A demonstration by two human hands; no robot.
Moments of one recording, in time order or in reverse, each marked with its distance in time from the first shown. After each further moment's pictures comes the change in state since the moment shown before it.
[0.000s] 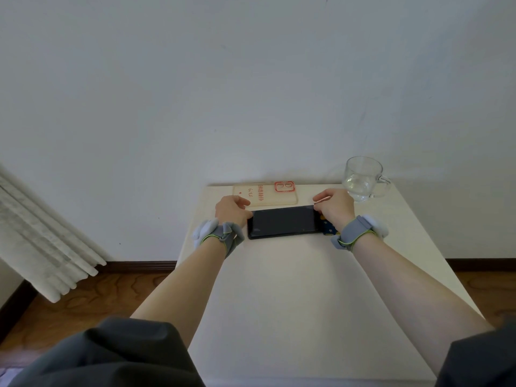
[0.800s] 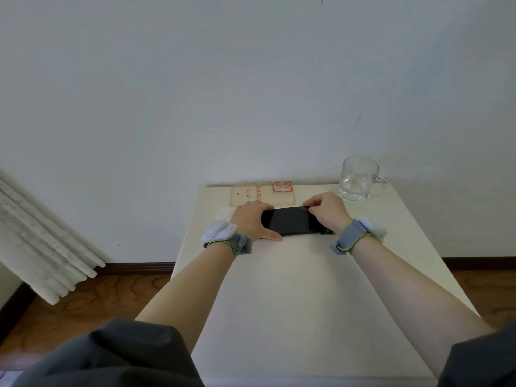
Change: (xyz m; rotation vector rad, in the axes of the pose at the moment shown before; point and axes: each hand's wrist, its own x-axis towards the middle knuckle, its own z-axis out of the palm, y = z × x) left_hand -0.024 0.020 0.010 0.582 -0.334 0.486; right_hand -0.001 0.005 0.002 -0.206 -0.160 -0.195
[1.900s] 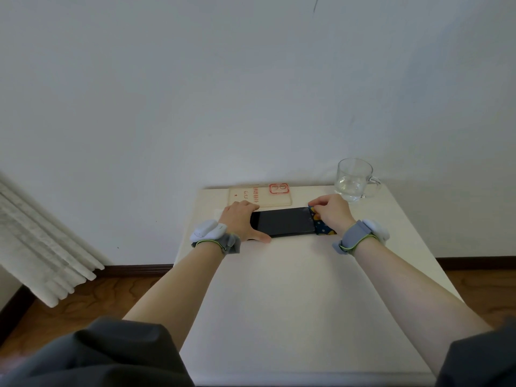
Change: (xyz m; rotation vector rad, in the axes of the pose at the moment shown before) left_hand -0.004 -0.010 -0.007 0.140 -0.023 -0.053; right_hand 0.001 0.015 -0.010 0.129 0.082 0.058
